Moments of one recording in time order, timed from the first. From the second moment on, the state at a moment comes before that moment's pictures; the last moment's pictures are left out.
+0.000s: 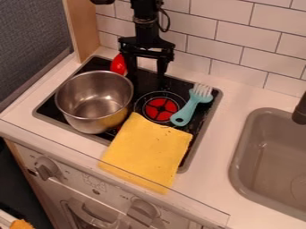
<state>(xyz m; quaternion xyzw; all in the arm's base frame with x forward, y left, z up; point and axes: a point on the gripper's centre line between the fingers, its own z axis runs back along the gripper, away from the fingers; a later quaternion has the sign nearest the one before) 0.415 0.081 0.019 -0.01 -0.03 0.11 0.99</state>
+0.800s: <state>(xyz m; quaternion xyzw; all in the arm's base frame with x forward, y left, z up) 0.409 0.098 0.056 -0.04 -0.11 0.10 0.99</state>
